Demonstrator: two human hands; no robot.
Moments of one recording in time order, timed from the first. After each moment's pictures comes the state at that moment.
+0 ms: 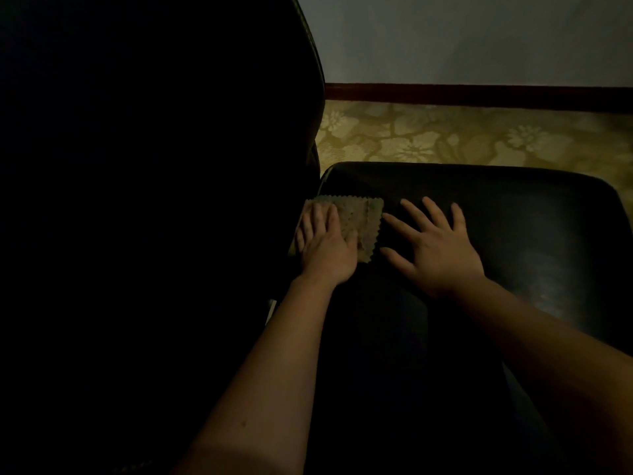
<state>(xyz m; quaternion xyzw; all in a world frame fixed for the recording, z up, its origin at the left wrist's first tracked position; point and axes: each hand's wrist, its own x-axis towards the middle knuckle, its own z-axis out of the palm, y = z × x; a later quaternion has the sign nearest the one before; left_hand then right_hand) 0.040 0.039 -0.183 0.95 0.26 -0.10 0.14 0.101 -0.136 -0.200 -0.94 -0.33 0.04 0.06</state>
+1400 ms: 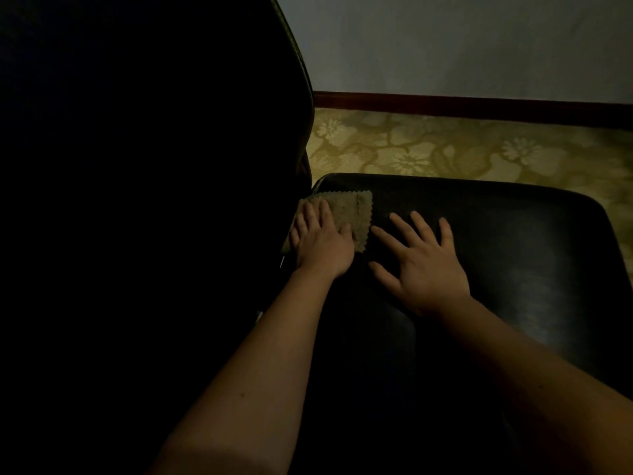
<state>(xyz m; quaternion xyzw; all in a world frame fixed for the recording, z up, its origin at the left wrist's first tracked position) 0.075 0.037 -0.186 0.94 0.29 -0.07 0.13 0.100 -0.137 -0.200 -0.94 -0.34 0.04 0.07</state>
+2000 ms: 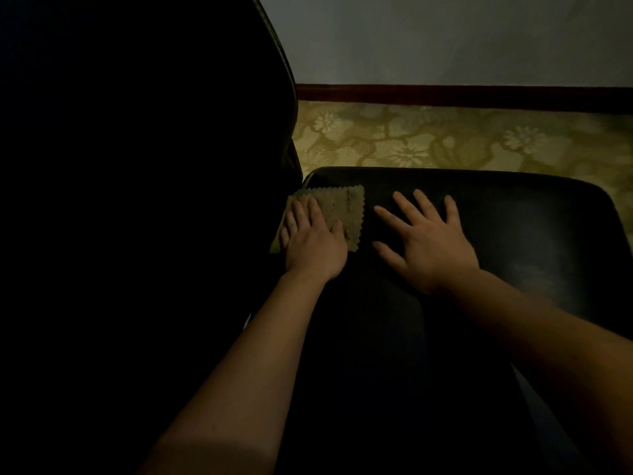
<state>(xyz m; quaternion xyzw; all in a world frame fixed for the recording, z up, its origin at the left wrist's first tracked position) 0.073 0.028 -0.191 0.94 0.31 -0.06 0.11 0.133 -0.147 -0.198 -0.93 -0.35 0.05 0.07</state>
